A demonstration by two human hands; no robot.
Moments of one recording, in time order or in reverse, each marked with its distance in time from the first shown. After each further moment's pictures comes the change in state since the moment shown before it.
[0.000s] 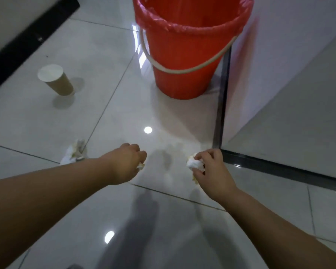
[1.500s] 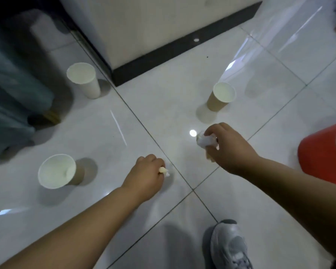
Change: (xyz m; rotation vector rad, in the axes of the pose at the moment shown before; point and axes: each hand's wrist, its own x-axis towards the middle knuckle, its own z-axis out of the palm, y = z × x) left_hand -0.152 -0.310 0.111 -0.837 0.489 -0.602; right_hand 0.144 -0.431 0.173 -0.425 -0.345 -0.621
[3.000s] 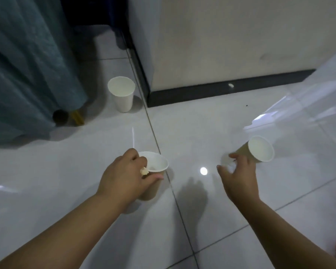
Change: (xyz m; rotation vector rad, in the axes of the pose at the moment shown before) left_hand 0.027 -0.029 -0.059 0.067 0.357 -0.372; right_hand 0.111 0.030 0.056 0.193 0.245 0.154
